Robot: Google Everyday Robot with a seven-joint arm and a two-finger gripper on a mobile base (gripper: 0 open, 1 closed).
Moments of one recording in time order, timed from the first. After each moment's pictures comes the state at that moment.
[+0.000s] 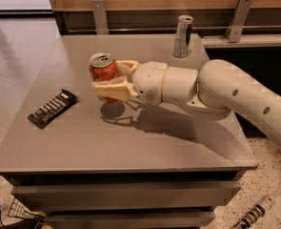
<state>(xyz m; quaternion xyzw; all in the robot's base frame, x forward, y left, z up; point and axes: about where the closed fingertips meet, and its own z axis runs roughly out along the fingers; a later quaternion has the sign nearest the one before) 0.546 0.066 0.917 -0.44 0.59 0.36 0.58</state>
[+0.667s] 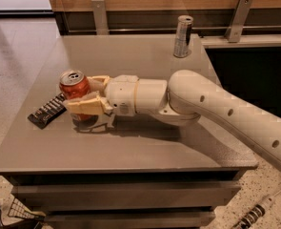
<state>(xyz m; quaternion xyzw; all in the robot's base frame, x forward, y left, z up) 0.519 0.135 0.891 -0.47 0.56 0.42 0.54</state>
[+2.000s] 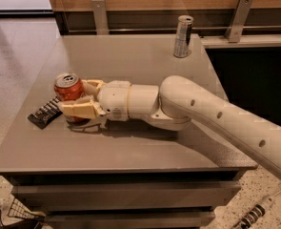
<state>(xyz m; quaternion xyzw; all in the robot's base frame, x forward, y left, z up) 0.511 0.158 0.881 -0.47 0.55 0.45 0.53</state>
